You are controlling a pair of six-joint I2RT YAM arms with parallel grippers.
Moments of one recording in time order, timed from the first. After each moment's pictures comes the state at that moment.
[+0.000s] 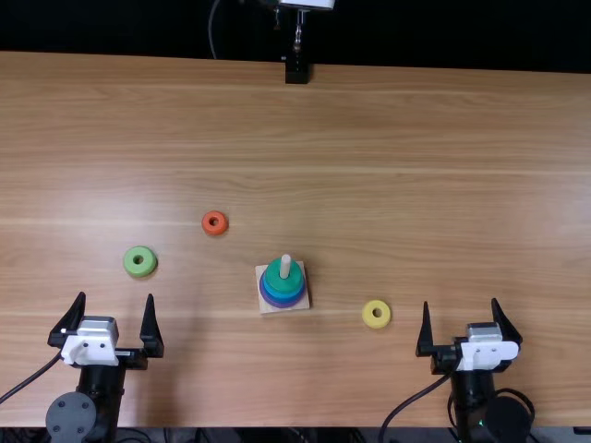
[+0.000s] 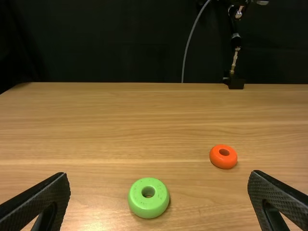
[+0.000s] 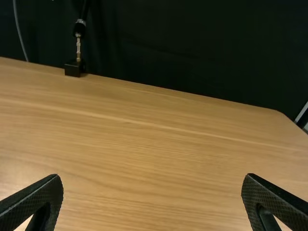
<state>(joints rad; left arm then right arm) -0.06 0.01 0.02 -0.07 -0.04 -0.05 0.05 0.01 0.02 -0.08 0.04 -0.21</state>
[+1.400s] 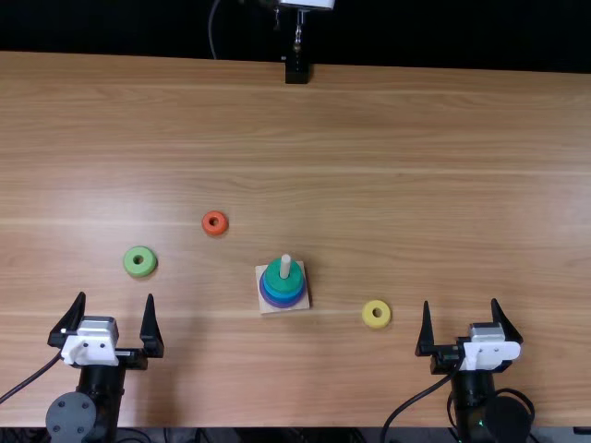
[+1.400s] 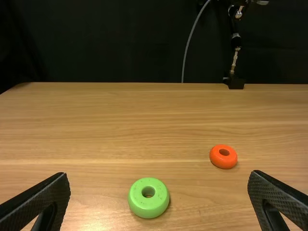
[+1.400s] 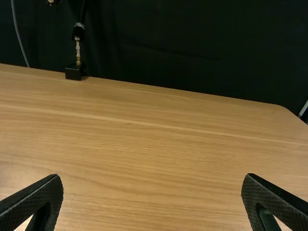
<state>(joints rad) -0.06 0.01 0.02 -0.07 -0.04 -0.05 0.05 0.01 0.02 -0.08 0.05 -0.18</state>
